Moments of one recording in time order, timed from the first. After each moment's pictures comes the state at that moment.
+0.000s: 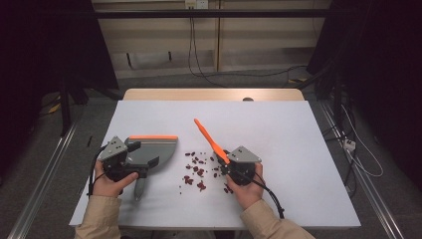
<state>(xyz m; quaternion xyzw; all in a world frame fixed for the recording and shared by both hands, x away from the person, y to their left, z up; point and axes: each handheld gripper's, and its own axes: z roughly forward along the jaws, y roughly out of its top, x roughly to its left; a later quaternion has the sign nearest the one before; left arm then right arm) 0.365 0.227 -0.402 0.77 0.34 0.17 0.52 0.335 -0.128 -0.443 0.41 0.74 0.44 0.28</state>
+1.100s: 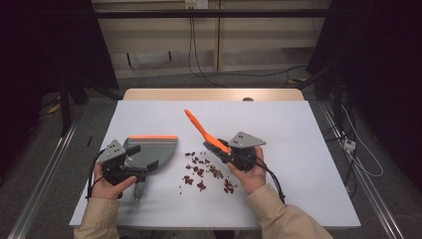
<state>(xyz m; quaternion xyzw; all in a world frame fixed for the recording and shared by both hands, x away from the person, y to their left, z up) 0.360 0.232 -0.410 0.76 0.35 0.15 0.53 0.368 -0.139 -0.418 0.33 0.77 0.50 0.24</state>
